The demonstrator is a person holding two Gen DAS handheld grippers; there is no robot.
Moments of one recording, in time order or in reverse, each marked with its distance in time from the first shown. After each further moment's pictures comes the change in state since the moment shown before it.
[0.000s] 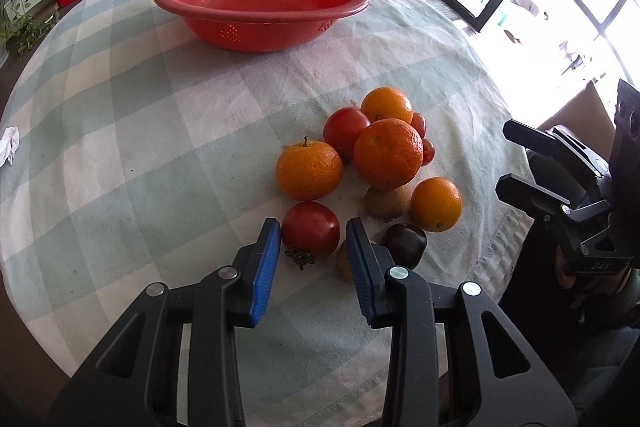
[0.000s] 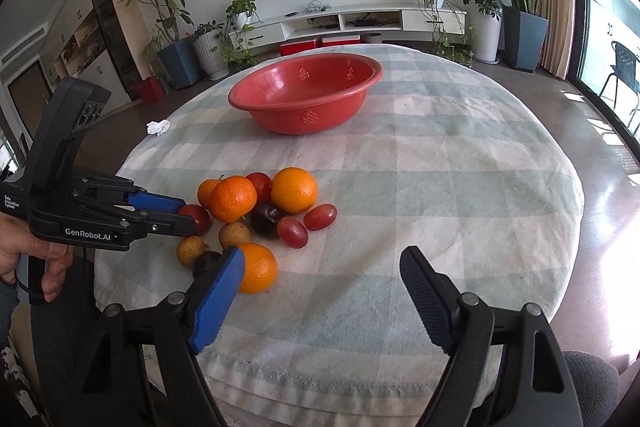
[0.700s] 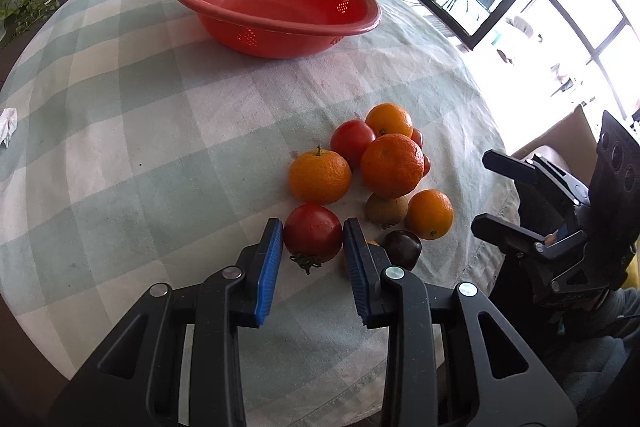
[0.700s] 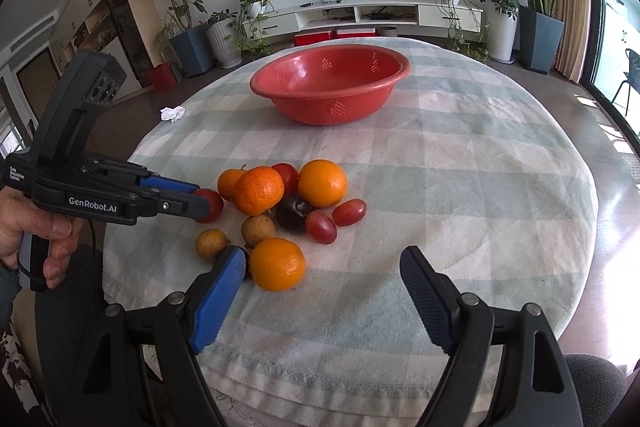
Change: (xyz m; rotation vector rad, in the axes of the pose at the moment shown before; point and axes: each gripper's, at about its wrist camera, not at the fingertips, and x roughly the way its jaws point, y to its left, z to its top) left arm -0.011 0.017 -0.002 -0.064 -0.040 -0.062; right arm 0.008 0.021 0.000 -0.040 0.048 0.043
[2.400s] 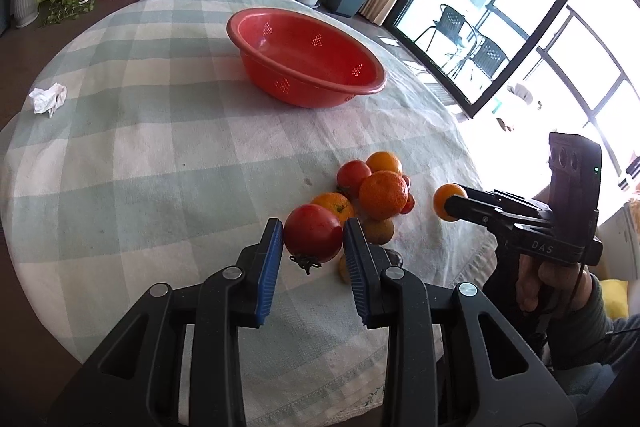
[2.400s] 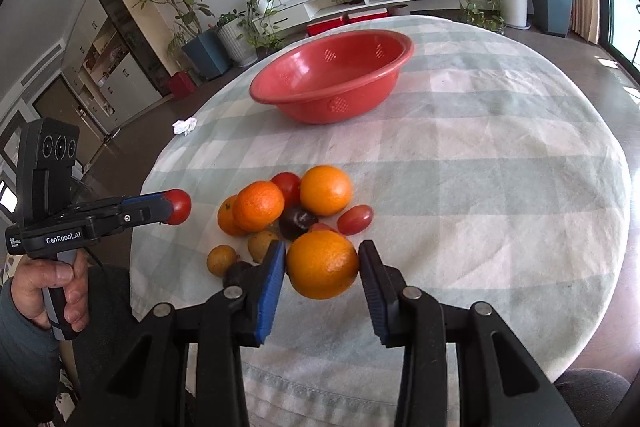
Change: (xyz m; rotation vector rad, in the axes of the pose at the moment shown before) left arm -0.053 0.012 -0.031 -0.110 -0.233 -0.013; right arm 0.004 -0.039 0.019 0.120 0.025 0.114
